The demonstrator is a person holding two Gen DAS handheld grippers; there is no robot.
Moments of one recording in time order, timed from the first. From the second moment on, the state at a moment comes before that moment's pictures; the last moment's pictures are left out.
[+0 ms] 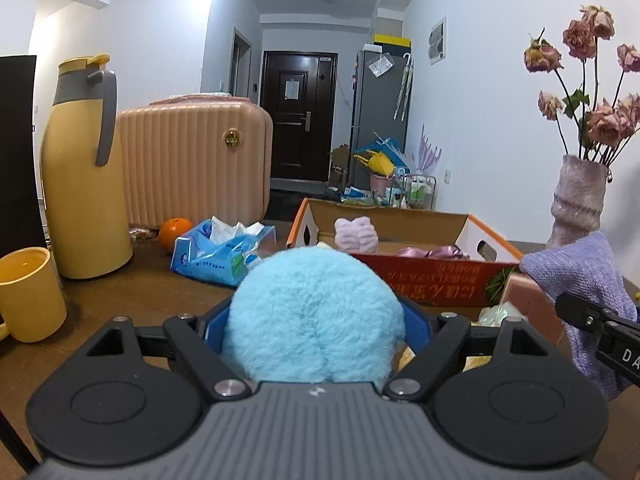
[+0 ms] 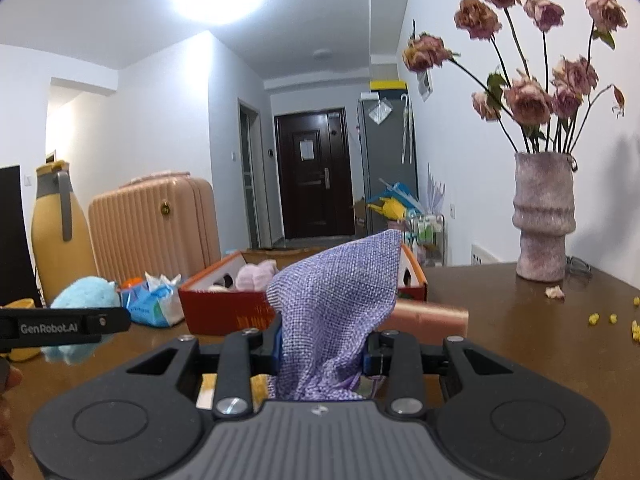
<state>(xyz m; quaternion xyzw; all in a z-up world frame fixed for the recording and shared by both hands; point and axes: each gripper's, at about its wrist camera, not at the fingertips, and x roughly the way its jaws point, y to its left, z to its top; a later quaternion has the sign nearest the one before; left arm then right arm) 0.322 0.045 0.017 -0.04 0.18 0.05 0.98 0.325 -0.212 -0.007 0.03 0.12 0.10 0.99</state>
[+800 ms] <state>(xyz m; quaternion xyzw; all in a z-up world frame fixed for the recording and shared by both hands) 0.372 0.050 0.045 -0.09 0.15 0.06 0.98 0.374 -0.197 0.011 0.06 0.09 0.10 0.99</state>
